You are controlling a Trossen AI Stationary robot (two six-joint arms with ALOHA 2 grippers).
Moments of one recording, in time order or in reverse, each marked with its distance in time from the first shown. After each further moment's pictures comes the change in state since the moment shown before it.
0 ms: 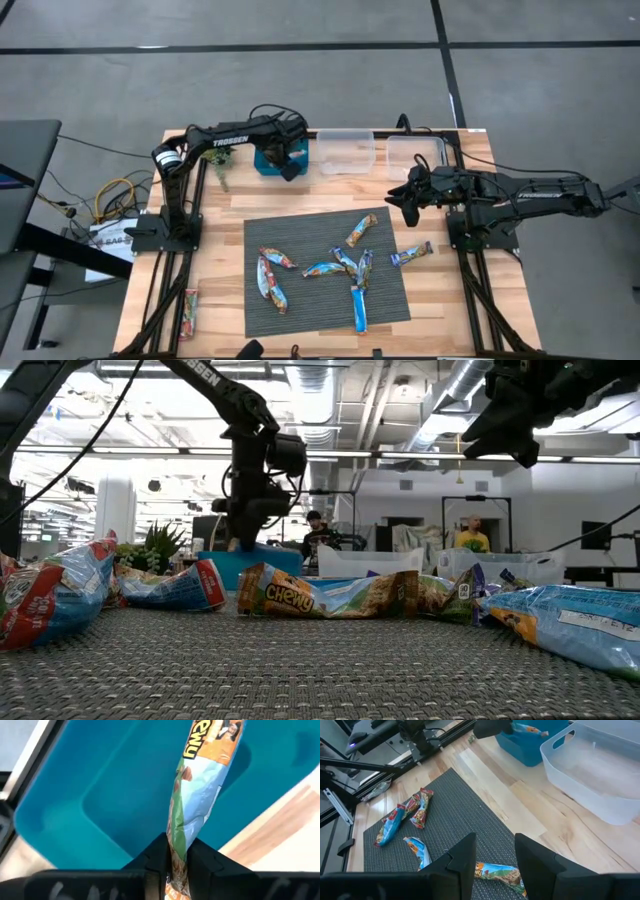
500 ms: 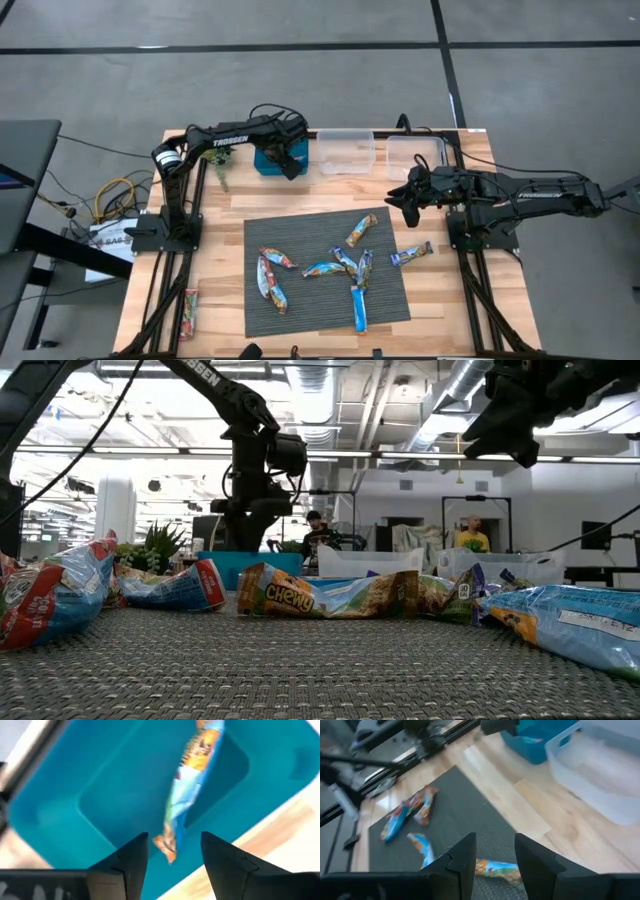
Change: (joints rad) left arm -0.003 0.000 0.000 0.001 0.031 -0.069; right arm 0.000 0.000 0.000 0.000 -0.044 -0.018
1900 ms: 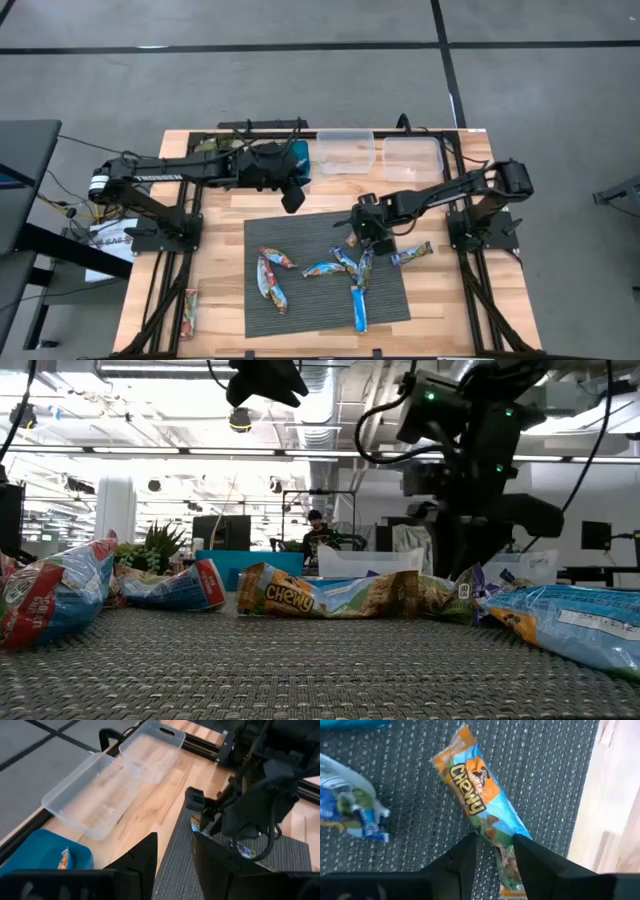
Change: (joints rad) left arm -0.470 -0.530 -0.125 0.410 -0.085 -0.102; right arm 0.114 0.925 0.290 -0.105 0.024 -0.781
